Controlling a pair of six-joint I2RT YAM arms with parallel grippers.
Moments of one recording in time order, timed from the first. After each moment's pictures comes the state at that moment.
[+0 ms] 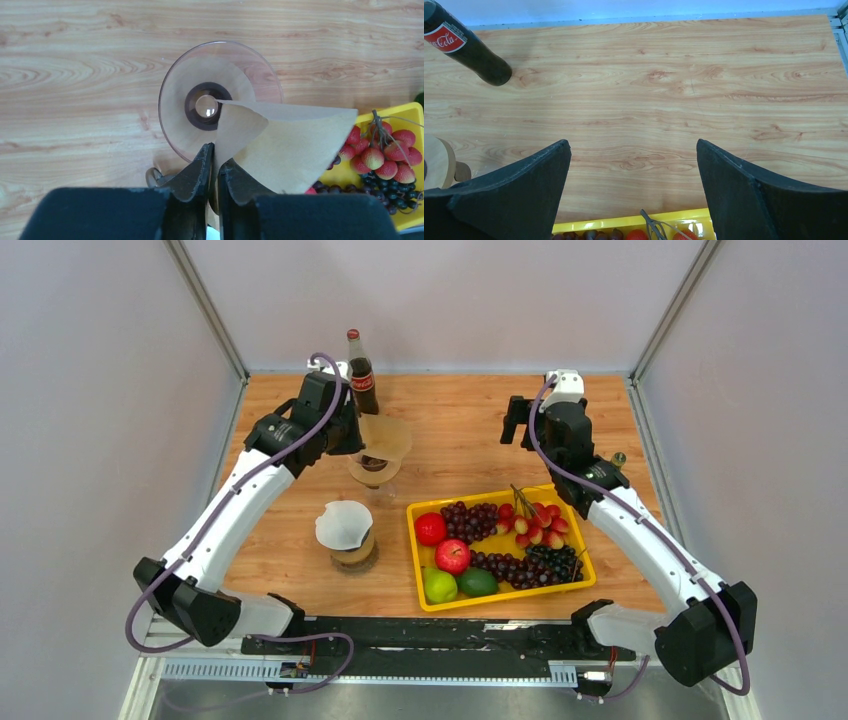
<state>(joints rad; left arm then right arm) -0.50 1.34 1.51 -0.89 -0.20 -0.43 0.44 1.19 1.05 -0.16 0.32 0.24</state>
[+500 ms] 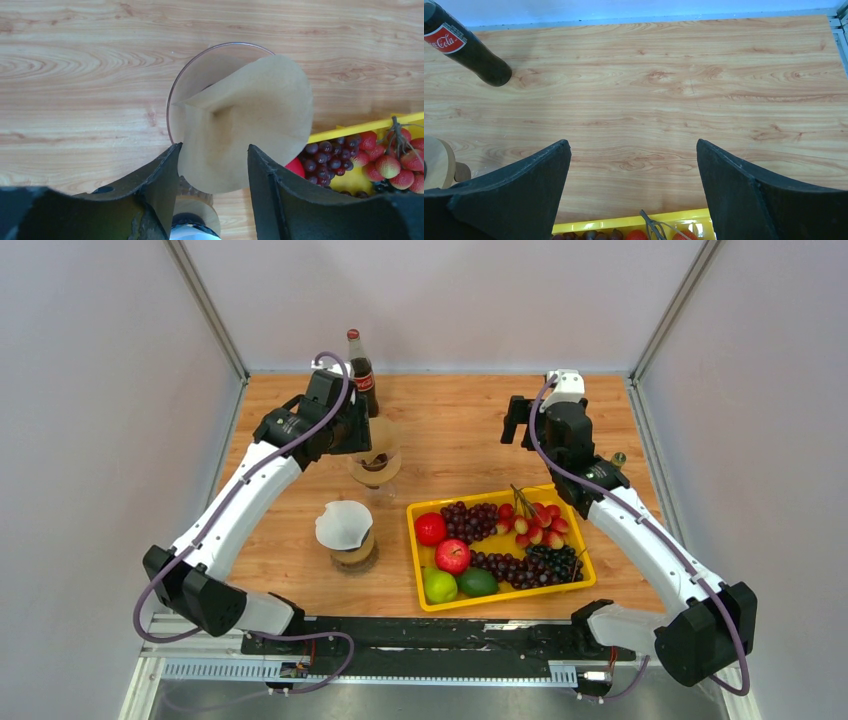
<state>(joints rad) -0.48 1.40 1.51 -0.91 -0.21 -0.45 0.43 1.19 1.05 -0.16 0.32 0.24</state>
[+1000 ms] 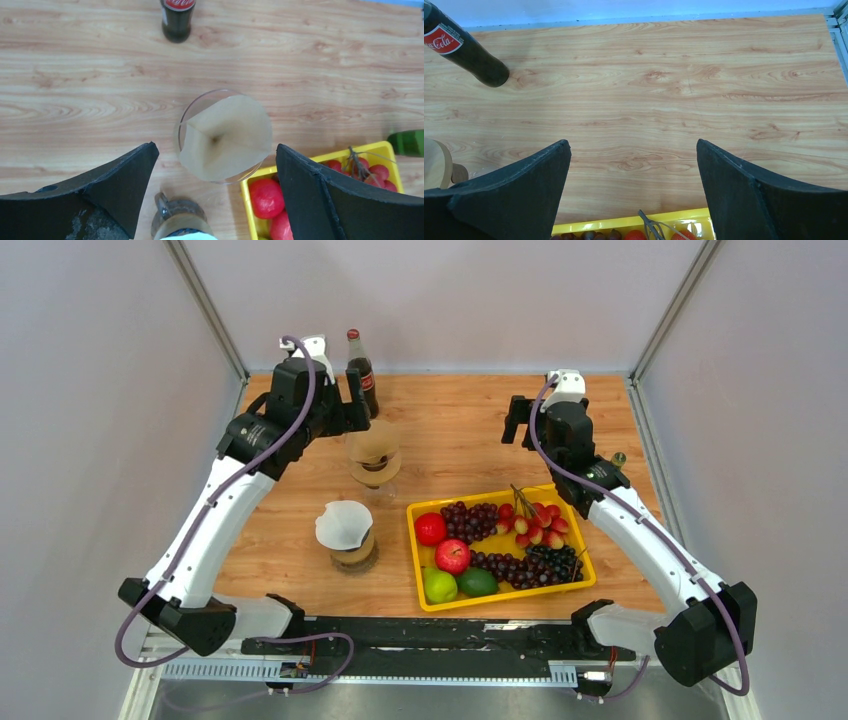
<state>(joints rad) -0.48 1.30 1.61 -0.88 -0.28 -0.41 0.43 1.19 1.05 -0.16 0.32 0.24</state>
